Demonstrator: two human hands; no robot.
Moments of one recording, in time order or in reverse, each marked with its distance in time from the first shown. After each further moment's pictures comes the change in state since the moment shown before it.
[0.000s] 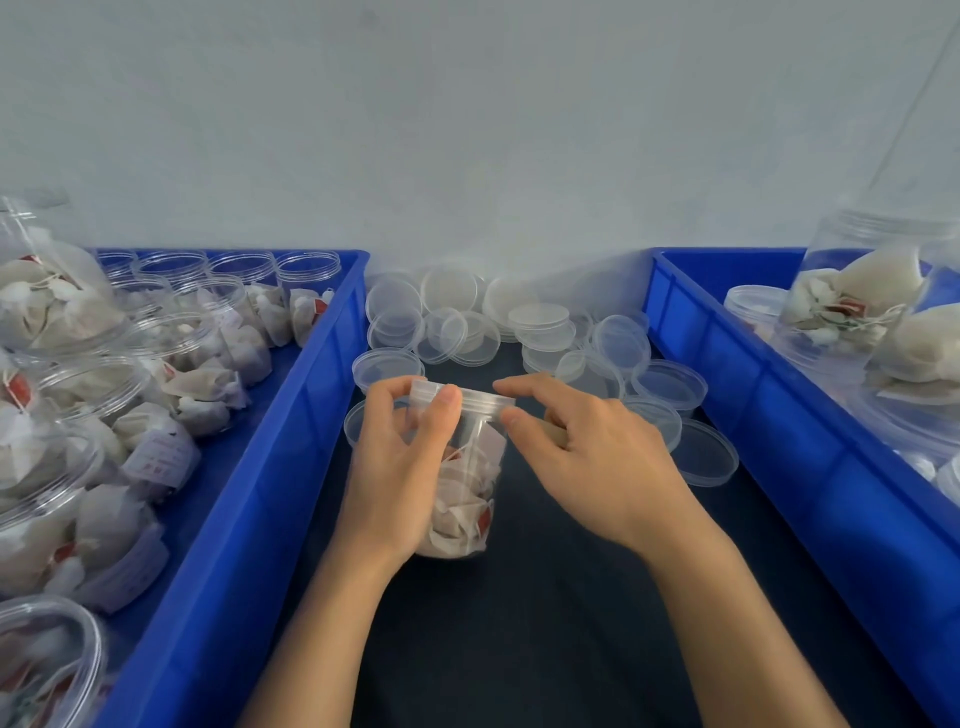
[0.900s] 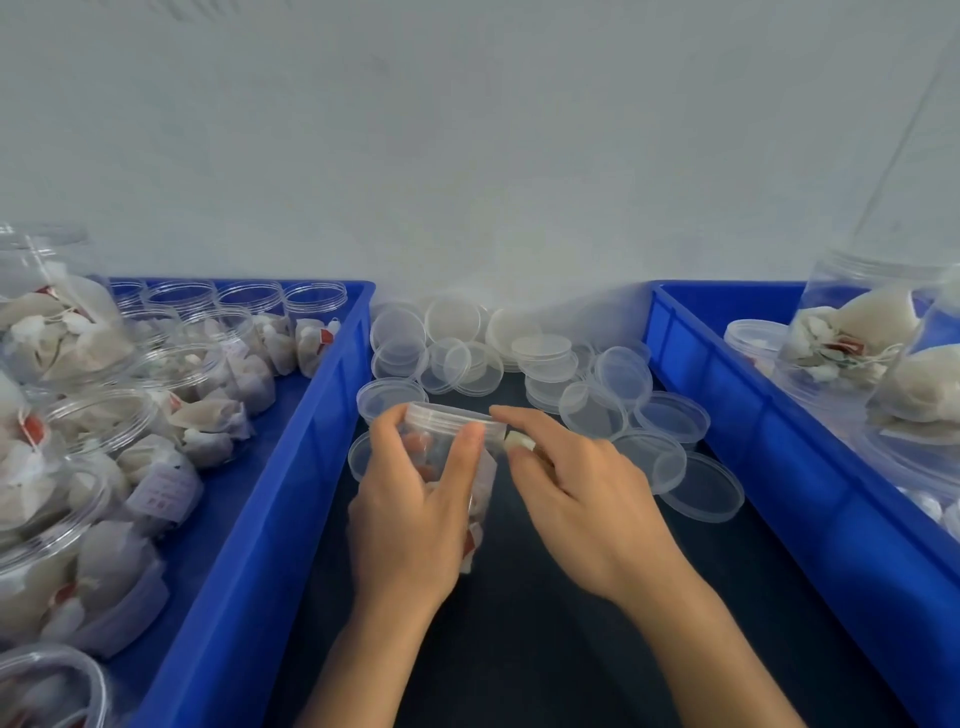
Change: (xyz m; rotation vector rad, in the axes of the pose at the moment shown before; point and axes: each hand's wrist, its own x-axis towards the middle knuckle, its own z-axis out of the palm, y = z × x) left_hand -0.009 0.003 0.010 0.363 0.203 0.062; right_hand -0.005 -0.020 0.005 0.036 0.039 -0.010
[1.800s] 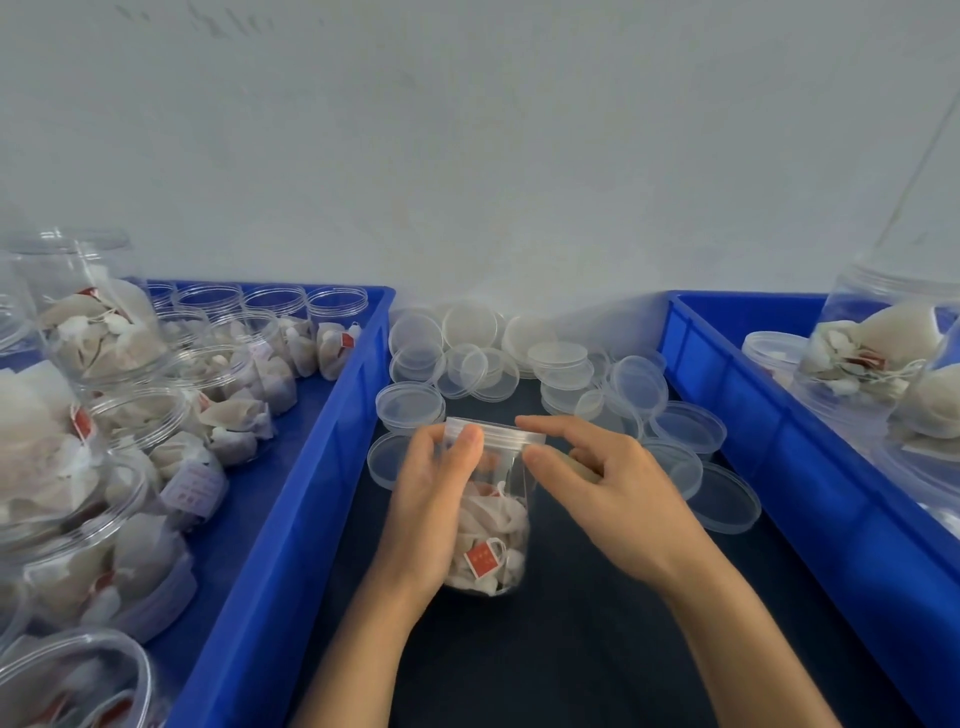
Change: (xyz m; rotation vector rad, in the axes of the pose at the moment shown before) left_hand 0.012 -0.009 -0.003 -0.550 -0.310 -0.149; right_hand 0.006 0.015 -0.008 0.237 -0.063 0.071
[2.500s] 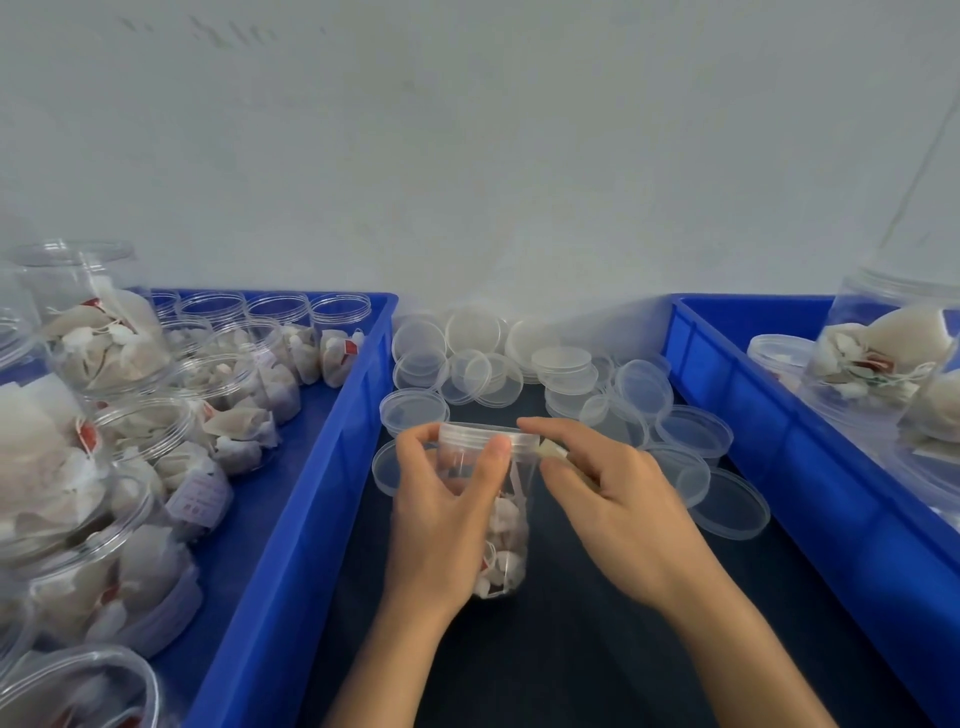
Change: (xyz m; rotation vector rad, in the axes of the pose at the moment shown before) left_hand -0.008 0.008 0.011 0.179 0.164 0.117; right_hand -0.005 -0.009 0.003 -0.038 0.040 -0.060
